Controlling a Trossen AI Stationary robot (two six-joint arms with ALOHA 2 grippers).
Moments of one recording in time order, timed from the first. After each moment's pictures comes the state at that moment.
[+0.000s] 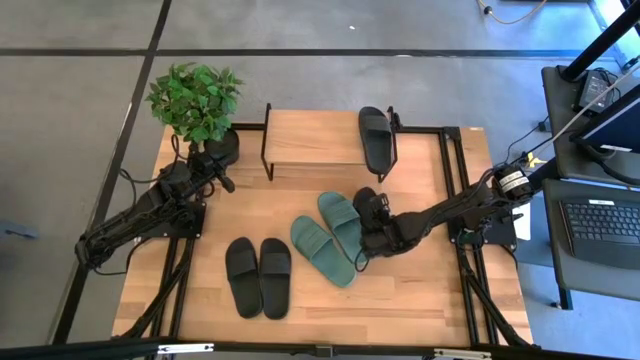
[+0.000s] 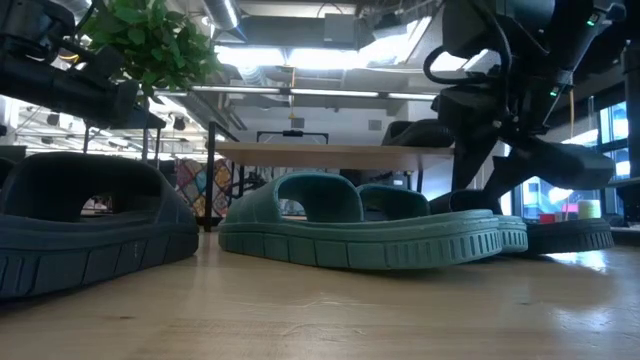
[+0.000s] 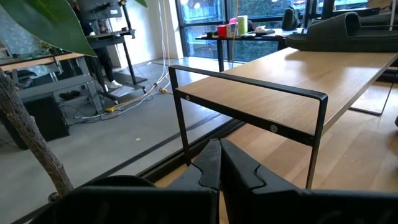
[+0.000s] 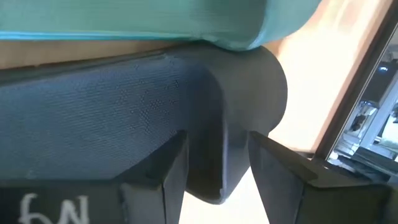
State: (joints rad) left arm 0.61 0.00 0.07 -0.17 -0.27 0.06; right arm 0.33 1.69 0.98 -0.81 0.63 -0.11
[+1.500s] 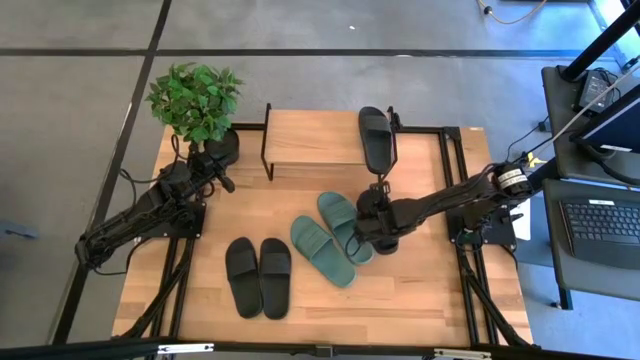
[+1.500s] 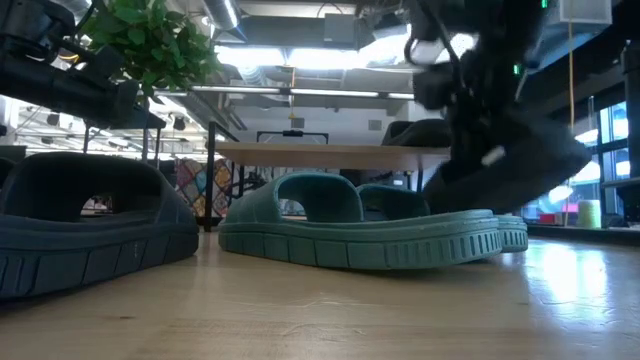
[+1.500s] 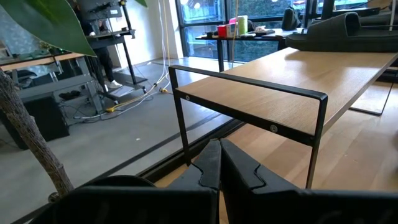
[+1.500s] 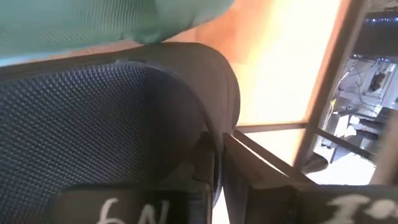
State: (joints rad) left arm 0.61 0.00 0.07 -0.17 -0.27 0.06; right arm 0.24 1.69 1.13 -1.00 0.62 0.02
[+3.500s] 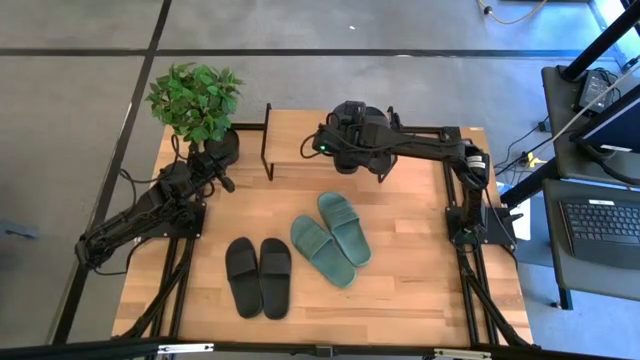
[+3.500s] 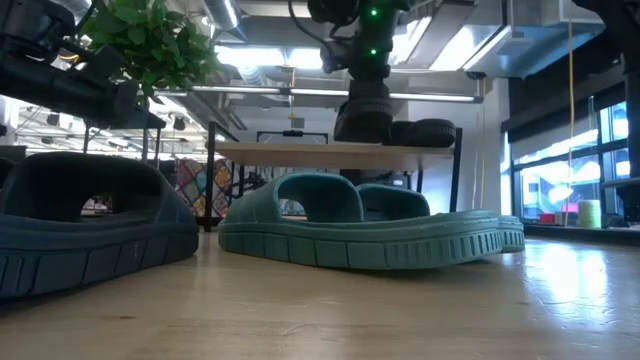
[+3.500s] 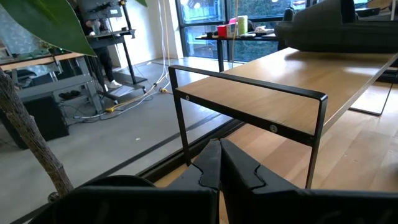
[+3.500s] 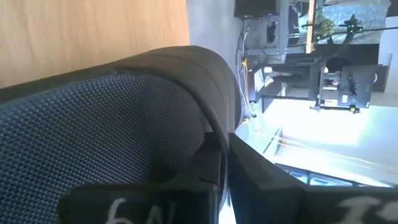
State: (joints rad) left arm 0.61 0.00 0.07 -0.17 -0.27 0.06; right arm -0.21 1.95 1.84 -1.01 0.95 -0.37
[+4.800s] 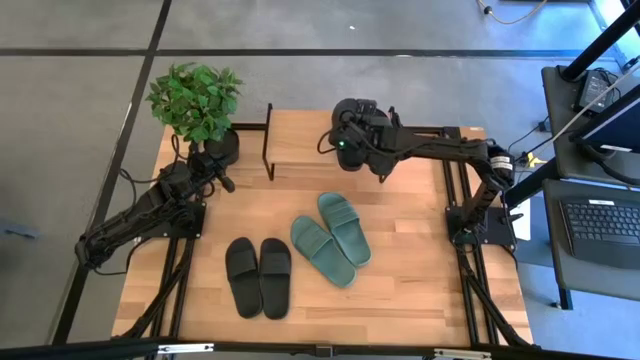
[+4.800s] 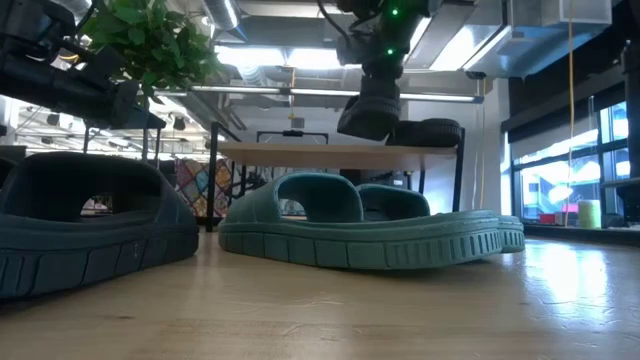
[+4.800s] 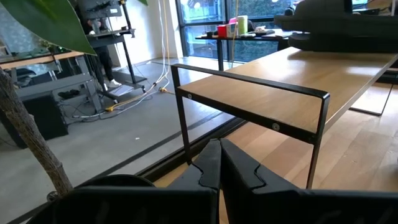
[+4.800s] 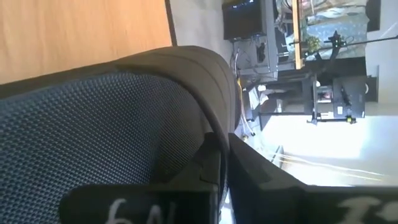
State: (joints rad) left arm 0.61 0.00 0.07 -0.17 -0.27 0.05; right arm -0.24 1.77 1.56 -0.68 0.92 -0.51
